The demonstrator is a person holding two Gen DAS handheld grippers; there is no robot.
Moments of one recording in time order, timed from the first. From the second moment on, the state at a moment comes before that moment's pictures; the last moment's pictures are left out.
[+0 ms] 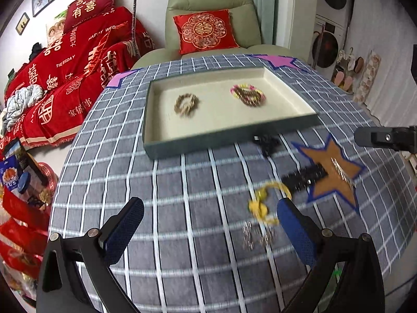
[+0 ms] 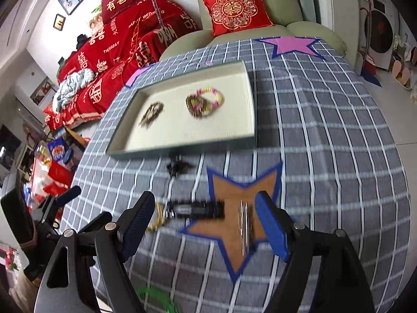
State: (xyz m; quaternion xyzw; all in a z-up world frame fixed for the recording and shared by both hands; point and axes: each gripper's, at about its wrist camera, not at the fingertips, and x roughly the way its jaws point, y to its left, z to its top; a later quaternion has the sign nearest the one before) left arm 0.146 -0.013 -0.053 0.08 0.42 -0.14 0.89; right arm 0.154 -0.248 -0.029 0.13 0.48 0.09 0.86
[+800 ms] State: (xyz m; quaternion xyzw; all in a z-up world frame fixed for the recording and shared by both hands) left arm 0.133 -0.002 -0.099 0.08 0.46 -0.11 0.88; right arm 0.047 -0.194 -0.076 0.03 0.53 0.11 0.84
